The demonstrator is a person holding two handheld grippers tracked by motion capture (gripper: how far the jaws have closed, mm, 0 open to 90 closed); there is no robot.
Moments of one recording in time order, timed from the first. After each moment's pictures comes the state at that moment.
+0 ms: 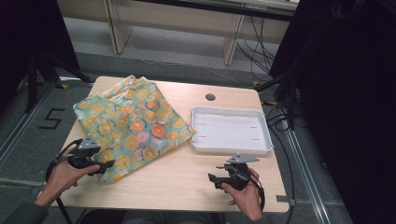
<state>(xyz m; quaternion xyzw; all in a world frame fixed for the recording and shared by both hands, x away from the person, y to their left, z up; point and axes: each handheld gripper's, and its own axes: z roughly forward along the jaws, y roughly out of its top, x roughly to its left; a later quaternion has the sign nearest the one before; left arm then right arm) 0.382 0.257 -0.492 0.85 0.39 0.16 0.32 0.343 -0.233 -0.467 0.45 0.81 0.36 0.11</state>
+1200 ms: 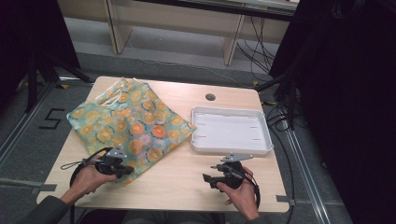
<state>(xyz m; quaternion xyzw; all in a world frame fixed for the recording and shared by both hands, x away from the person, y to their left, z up) 0.374 0.188 -0.504 0.89 0.31 0.06 0.33 0.349 -0.215 -0.471 0.44 0.81 0.38 0.08</state>
